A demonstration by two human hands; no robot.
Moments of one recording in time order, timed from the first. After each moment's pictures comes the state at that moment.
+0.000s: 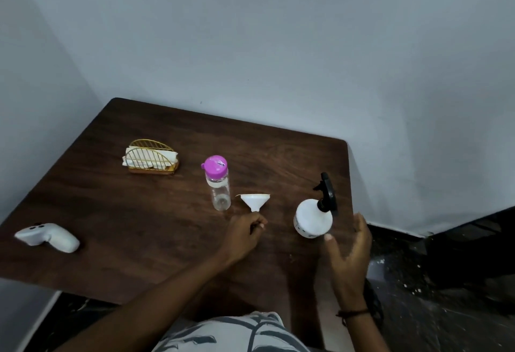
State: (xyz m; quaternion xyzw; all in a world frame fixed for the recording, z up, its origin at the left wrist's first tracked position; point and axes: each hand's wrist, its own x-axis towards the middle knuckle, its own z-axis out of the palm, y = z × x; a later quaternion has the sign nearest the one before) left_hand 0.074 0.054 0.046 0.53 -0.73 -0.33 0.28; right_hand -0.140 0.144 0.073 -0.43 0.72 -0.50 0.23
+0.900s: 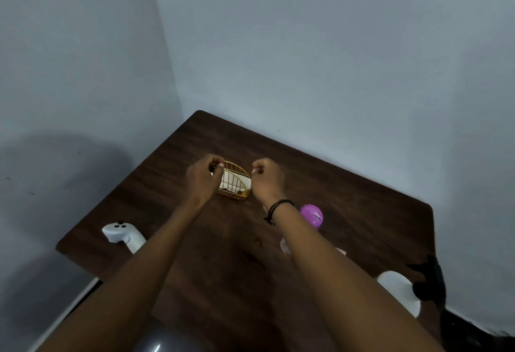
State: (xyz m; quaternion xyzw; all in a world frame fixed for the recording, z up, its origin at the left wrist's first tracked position) left_hand 0.327 -0.088 0.097 0.70 -0.55 -0.19 0.42; right_hand 0.172 -0.113 0.135 -0.60 0.65 -0.29 0.37
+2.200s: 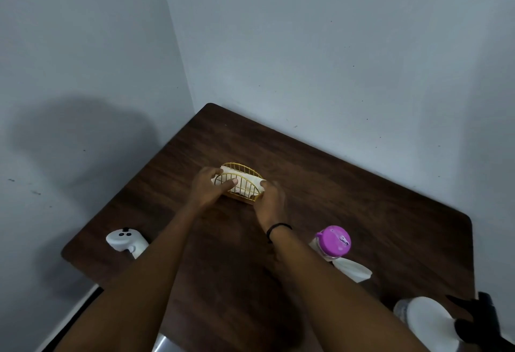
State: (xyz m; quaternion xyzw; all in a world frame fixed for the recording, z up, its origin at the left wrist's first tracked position) left_hand 0.374 -0.130 0.014 0.75 -0.47 -0.34 0.32; right_hand 0.192 -0.132 0.038 -0.69 0.64 -0.20 0.28
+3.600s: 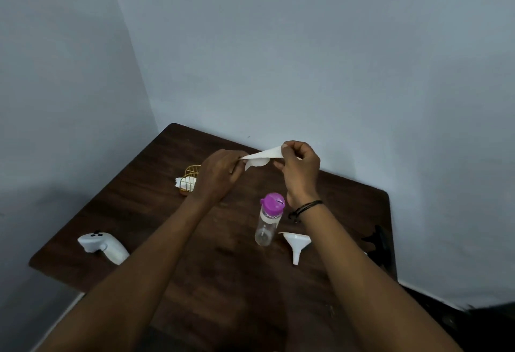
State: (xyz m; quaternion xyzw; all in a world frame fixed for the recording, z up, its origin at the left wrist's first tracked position) left_hand 0.243 -0.082 0.148 0.49 -0.75 0.00 0.44; right_hand 0.066 -0.072 0.211 -0.38 0.55 -0.60 0.44
